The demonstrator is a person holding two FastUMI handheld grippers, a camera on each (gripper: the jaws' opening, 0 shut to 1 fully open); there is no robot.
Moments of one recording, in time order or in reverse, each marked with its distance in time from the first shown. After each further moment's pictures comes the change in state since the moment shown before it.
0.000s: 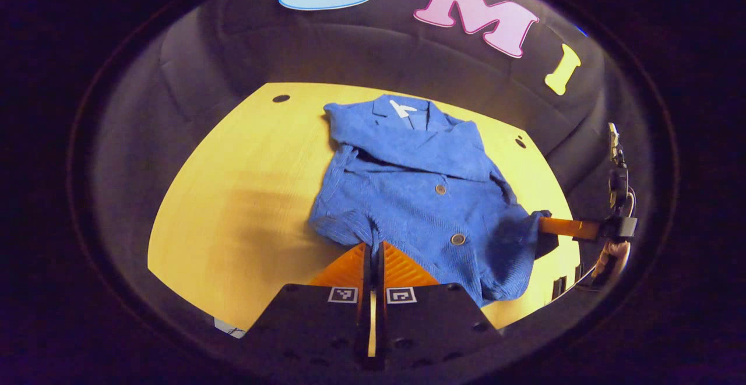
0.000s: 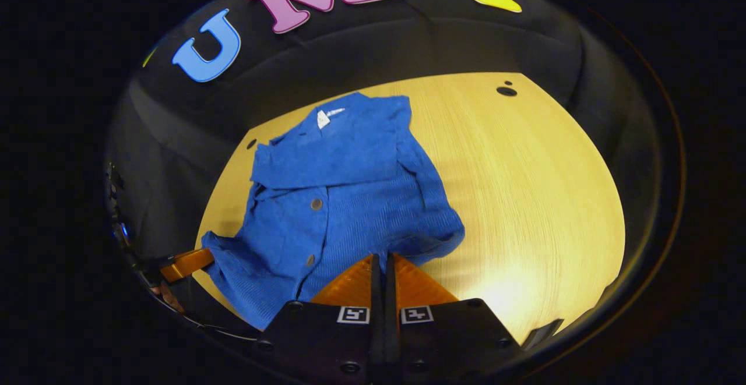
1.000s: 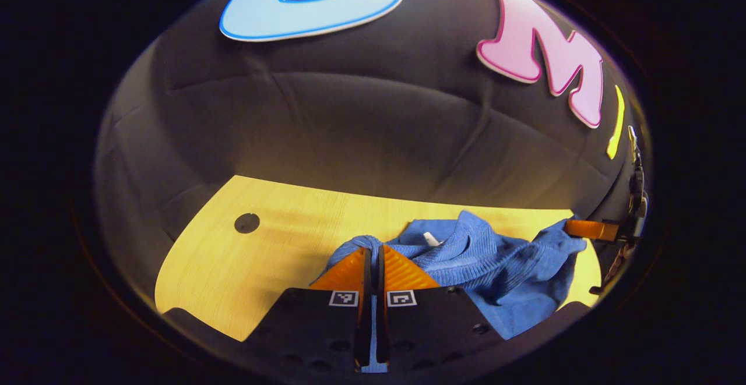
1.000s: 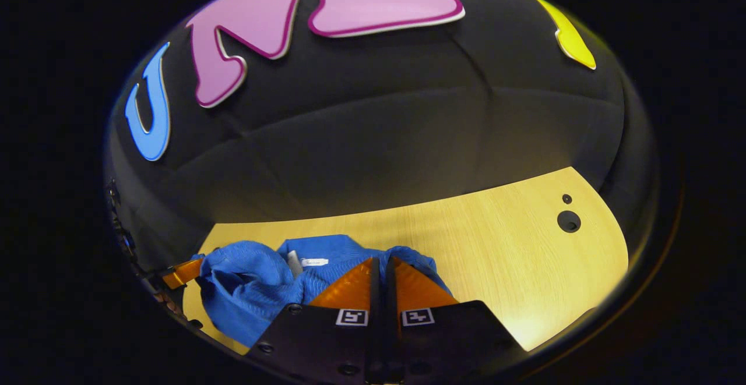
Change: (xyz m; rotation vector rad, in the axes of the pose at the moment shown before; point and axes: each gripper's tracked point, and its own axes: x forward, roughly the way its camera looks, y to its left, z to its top) left arm 0.209 0.071 0.297 0.052 -0.258 0.068; right arm 0.202 -0.003 0.283 0.011 -0.330 -0.084
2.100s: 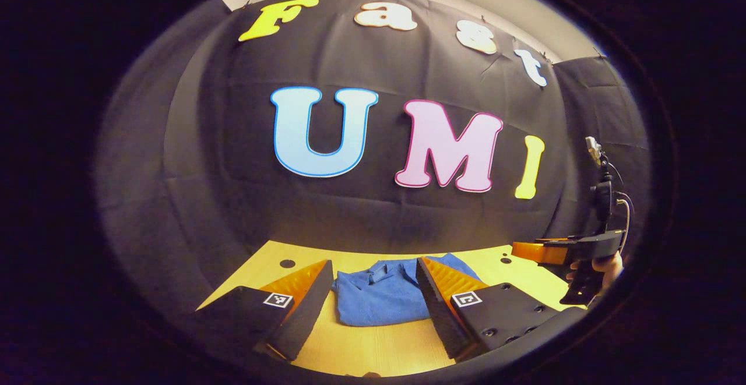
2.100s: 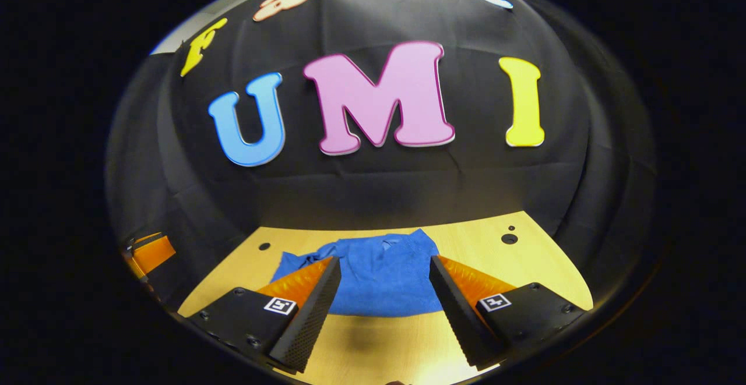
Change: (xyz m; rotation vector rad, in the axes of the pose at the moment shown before) left arm -0.399 -0.042 -0.053 0.108 -0.506 -0.082; right arm -0.342 0.088 -0.028 -0.141 -0.309 0.092
